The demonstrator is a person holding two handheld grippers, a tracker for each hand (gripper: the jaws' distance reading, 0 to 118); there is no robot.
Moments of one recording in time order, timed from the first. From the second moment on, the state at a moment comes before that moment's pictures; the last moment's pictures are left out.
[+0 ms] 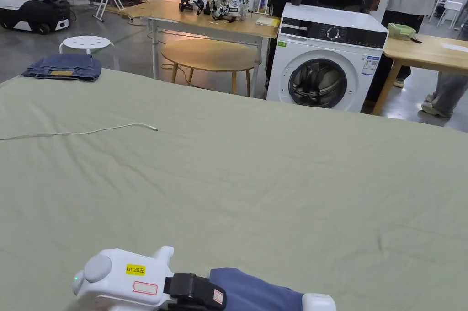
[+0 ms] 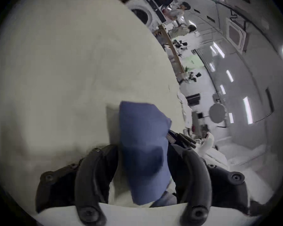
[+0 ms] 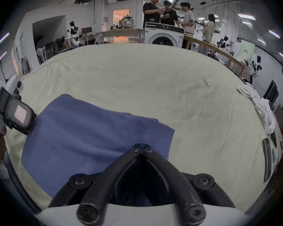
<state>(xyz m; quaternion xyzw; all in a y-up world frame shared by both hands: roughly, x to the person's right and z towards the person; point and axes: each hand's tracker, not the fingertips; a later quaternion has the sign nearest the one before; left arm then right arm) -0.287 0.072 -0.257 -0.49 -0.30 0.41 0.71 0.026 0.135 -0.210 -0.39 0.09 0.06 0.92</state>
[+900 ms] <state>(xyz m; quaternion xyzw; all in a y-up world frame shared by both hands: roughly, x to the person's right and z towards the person) -0.297 0.081 -0.243 -0.44 -0.33 0.45 0.70 0.024 0.170 -0.218 -0.33 0.10 0.06 0.94</state>
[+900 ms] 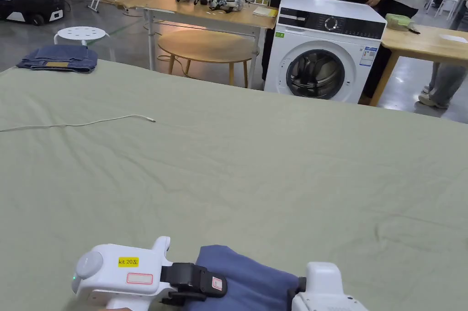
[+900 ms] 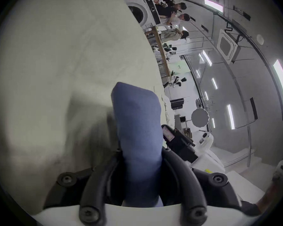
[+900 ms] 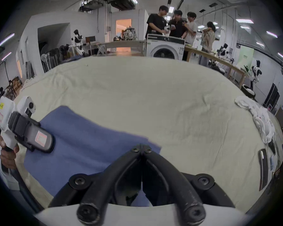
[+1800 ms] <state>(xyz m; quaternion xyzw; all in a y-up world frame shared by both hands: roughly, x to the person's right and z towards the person) -0.677 0.228 -0.127 -0.44 -0.05 0.39 0.81 -0.066 0.160 -0.247 -0.34 0.15 0.09 0.92</state>
